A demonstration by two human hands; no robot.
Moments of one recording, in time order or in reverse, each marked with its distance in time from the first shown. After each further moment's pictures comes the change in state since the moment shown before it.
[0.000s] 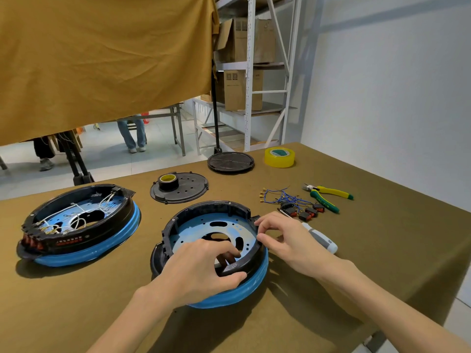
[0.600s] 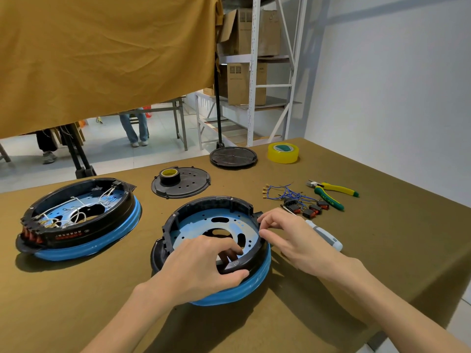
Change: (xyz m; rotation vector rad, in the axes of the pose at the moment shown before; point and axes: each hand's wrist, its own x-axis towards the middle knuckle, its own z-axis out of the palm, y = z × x) left_hand 0.001 -0.001 0.000 0.006 0.002 0.000; right_hand 0.002 0.002 -0.002 -0.051 -0.032 -0.022
